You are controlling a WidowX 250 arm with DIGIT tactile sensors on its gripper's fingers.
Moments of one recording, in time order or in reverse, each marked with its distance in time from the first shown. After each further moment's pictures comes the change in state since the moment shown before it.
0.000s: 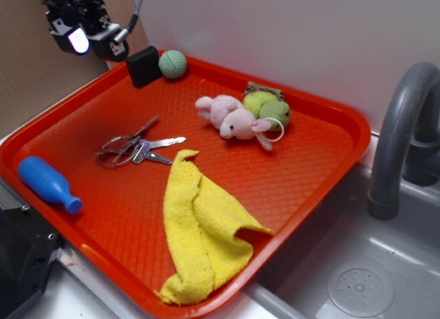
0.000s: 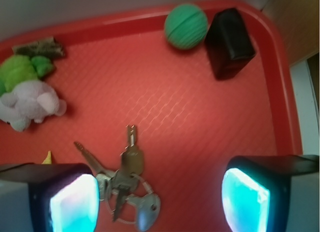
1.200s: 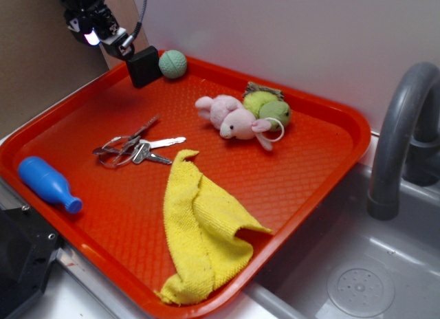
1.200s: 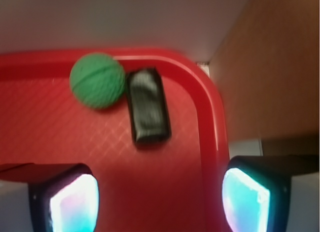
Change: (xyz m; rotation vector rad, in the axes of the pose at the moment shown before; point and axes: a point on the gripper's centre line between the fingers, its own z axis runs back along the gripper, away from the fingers) arm 0.056 0.058 -0.040 0.139 -0.083 -0.095
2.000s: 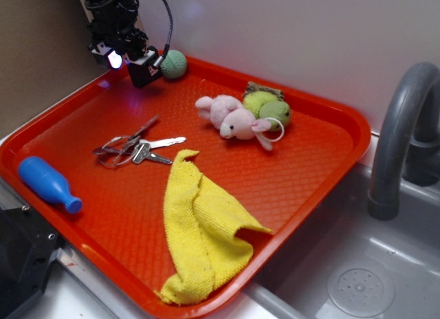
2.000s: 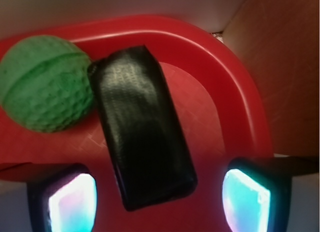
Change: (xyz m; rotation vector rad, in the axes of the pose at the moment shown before) arm 0.013 -0.025 -0.046 -0.030 0.071 0.092
